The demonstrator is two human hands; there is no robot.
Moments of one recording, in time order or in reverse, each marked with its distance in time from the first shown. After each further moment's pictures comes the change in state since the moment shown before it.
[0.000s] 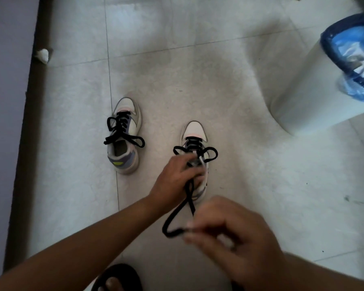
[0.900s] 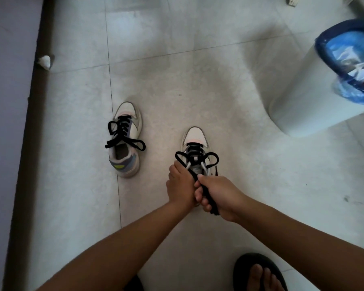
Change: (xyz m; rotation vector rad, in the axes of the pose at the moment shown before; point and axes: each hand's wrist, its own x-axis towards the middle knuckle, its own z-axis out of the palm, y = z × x) left_hand 0.016 0.020 0.040 0.136 -0.174 -0.701; right_hand 0.046 0.087 0.018 0.698 0.152 1.230
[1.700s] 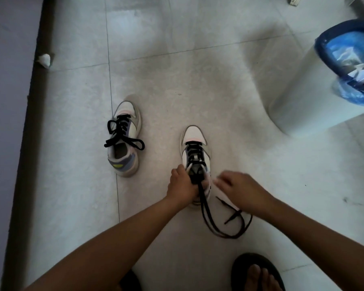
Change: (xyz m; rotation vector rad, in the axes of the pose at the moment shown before) left_hand 0.019 -0.012 0.013 -0.373 -0.187 -0.013; right_hand -0.014 -0.009 -0.054 -1.151 0.150 -0.437
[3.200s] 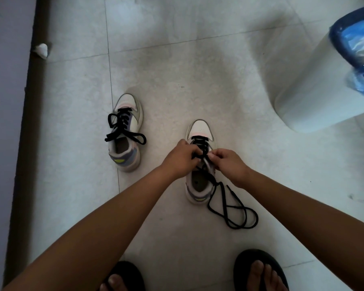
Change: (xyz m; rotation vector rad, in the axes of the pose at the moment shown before) left_hand 0.033 0.018 -0.049 0.193 -0.071 0.359; right_hand 0.082 0.014 0.029 0.714 0.083 0.156
